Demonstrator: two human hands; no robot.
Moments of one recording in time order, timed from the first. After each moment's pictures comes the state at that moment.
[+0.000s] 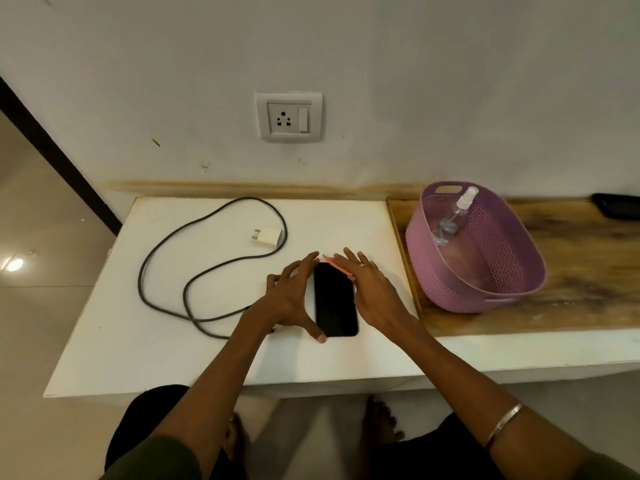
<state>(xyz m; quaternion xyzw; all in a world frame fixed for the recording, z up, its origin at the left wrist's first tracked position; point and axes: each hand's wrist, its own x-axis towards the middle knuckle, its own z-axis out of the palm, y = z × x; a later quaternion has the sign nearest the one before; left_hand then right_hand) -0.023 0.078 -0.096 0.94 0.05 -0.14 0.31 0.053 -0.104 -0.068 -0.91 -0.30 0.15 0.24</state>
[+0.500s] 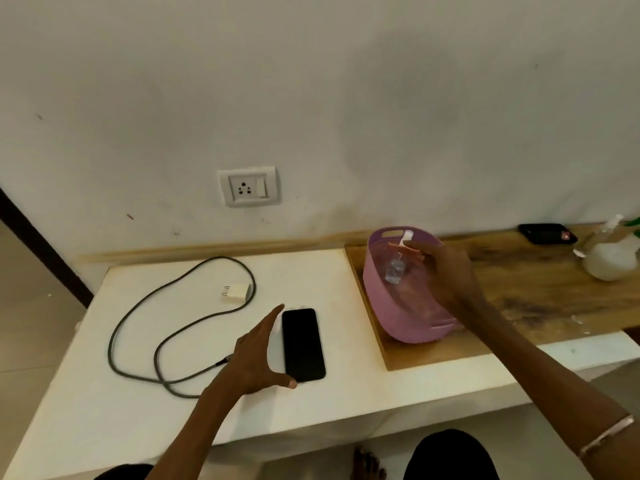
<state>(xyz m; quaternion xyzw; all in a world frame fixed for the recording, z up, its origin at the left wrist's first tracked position) -0.054 0.062 -0.068 0.92 0.07 -0.07 0.39 0.113 -0.242 0.072 -0.94 -0.22 -0.13 0.24</state>
